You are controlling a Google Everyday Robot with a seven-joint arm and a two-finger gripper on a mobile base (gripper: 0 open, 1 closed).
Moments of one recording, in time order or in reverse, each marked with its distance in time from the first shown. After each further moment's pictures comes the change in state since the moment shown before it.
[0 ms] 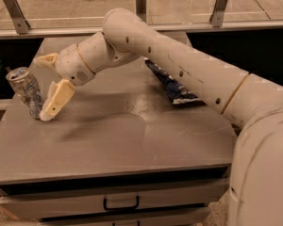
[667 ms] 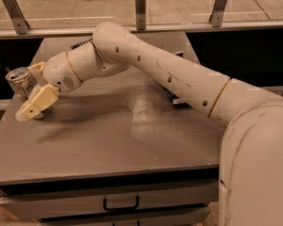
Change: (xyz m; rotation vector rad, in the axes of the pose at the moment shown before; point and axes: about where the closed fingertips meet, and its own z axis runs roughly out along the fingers) arm -0.010 0.000 0.040 -0.031 -0.121 0.126
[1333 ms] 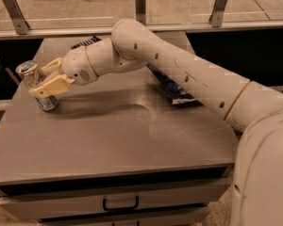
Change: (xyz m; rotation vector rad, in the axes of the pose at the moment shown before) arm 0.007 -0.019 -0.042 0.102 -0.003 0.033
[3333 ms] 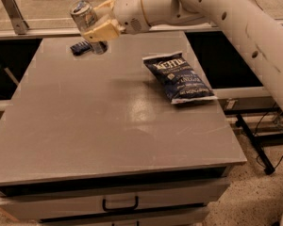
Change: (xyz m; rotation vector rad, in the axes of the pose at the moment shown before) arm -0.061 -0.062 -0.182 0.393 0.122 -0.197
